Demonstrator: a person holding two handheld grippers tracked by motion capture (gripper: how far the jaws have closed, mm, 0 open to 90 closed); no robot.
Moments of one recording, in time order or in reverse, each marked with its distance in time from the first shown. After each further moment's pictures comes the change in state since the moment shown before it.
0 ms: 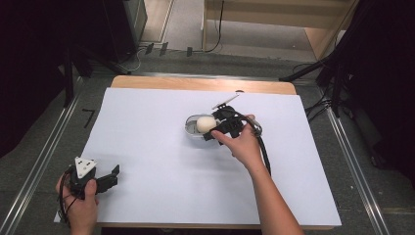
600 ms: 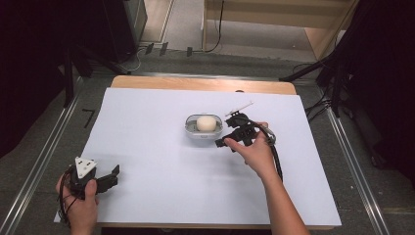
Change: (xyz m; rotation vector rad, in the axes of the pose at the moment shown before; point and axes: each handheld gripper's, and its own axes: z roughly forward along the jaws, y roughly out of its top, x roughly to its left) left arm 0.000 0.000 0.000 0.001 0.002 0.002; right arm -0.021 -0.035 -0.012 -0.007 -0.020 0.012
